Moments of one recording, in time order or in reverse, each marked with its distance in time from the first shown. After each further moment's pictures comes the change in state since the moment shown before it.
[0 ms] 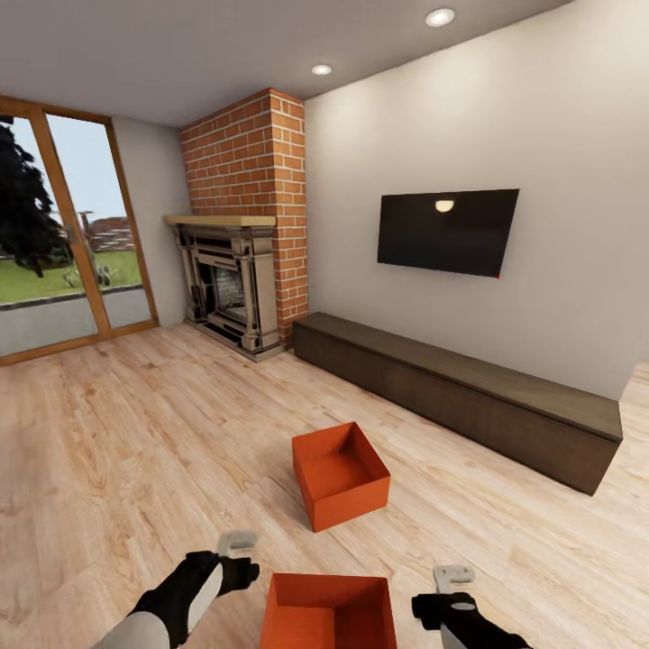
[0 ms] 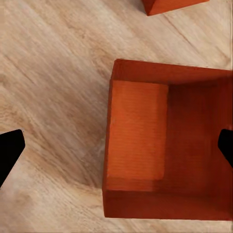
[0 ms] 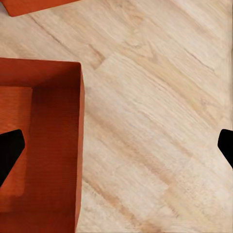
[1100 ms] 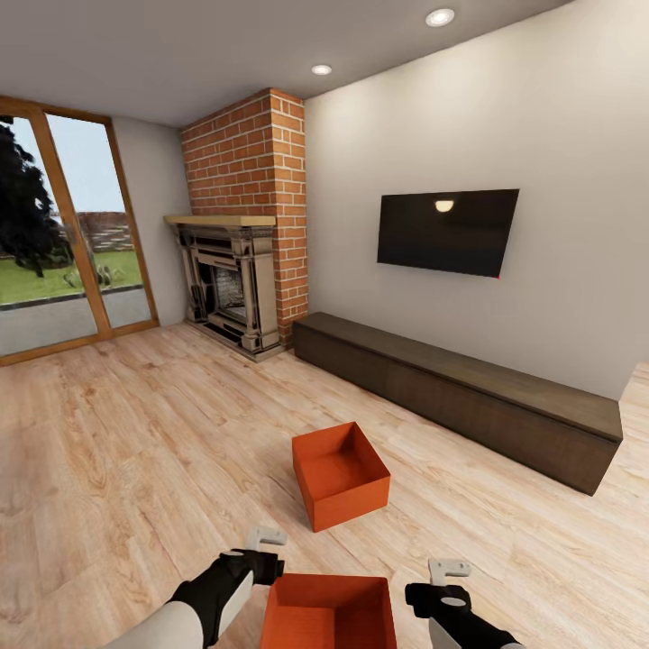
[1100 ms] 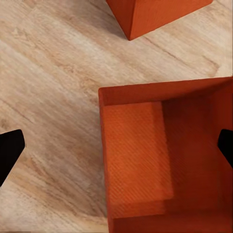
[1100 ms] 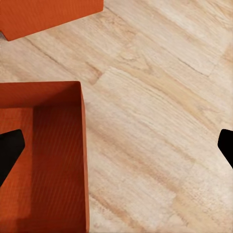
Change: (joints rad) left arm -0.053 -0.098 0.000 0.128 -0.190 -0.177 0.038; right arm -0.009 0.033 0.000 -0.006 -0.054 -0.050 -0.080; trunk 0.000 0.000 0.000
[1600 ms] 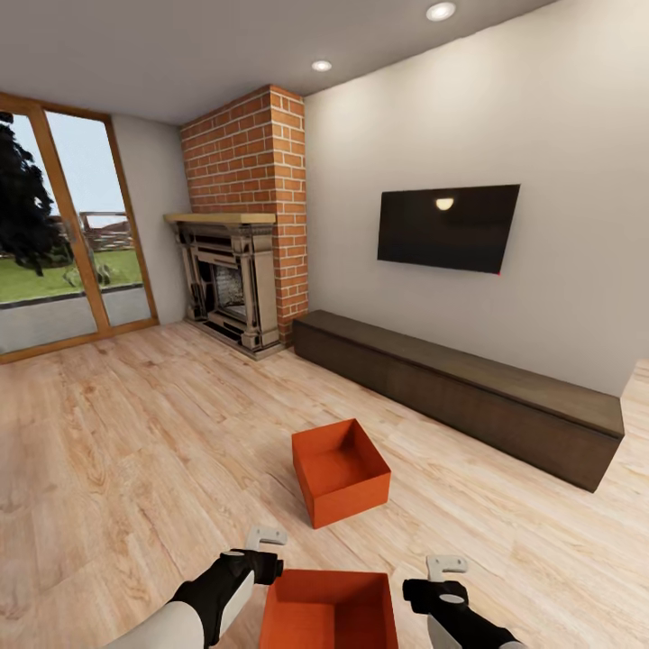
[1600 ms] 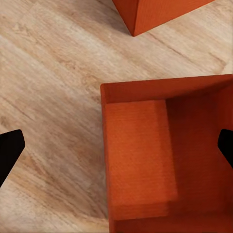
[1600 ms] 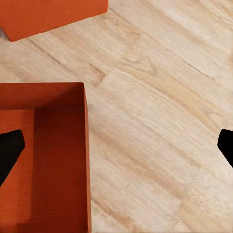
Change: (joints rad) left arm 0.000 -0.003 -0.001 0.001 0.006 0.001 0.019; right arm 0.000 -0.002 0.001 -0.020 0.008 0.001 0.002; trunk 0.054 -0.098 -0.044
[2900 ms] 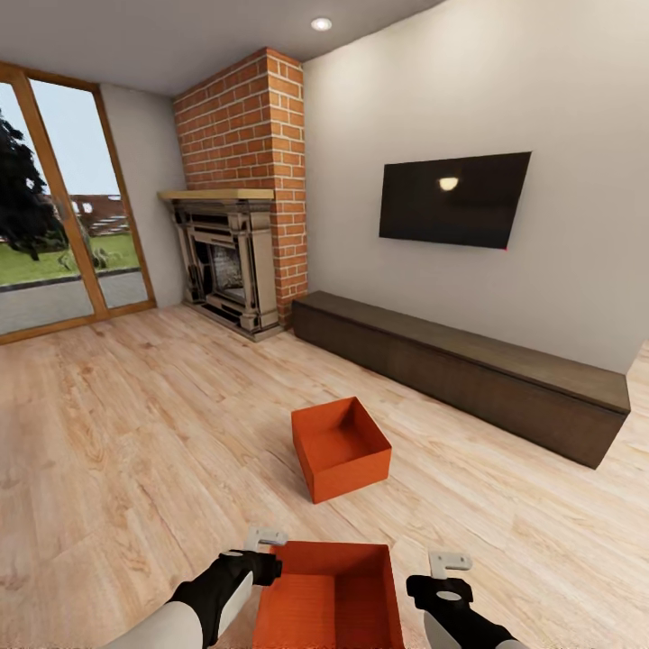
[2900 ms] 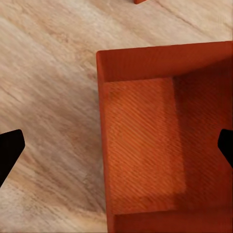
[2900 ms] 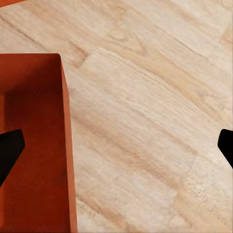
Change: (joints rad) left arm 0.000 0.005 -0.003 0.002 0.001 0.004 -0.002; right arm 0.000 0.003 0.000 -0.018 -0.001 -0.002 -0.093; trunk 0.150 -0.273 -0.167
